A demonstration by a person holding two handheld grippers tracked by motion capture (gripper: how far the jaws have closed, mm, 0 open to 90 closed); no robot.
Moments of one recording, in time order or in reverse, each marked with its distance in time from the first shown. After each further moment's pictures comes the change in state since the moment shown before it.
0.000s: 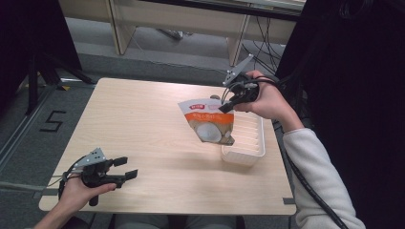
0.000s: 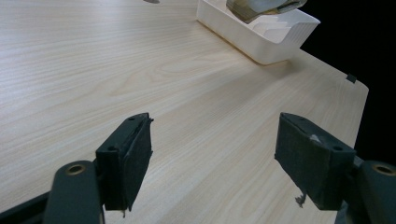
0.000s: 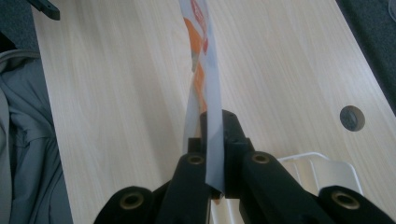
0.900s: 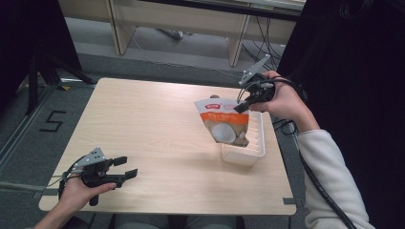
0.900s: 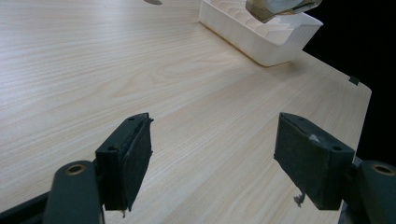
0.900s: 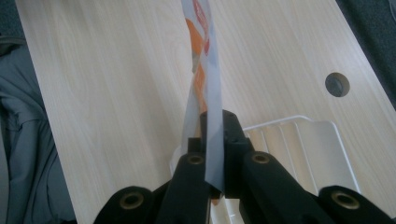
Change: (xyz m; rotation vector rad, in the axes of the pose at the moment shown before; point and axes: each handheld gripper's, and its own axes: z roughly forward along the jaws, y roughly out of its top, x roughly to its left) left arm 0.001 0.000 0.000 -0.002 0.003 0.008; right arm -0.014 -0.031 -0.020 0.032 -0.030 0.047
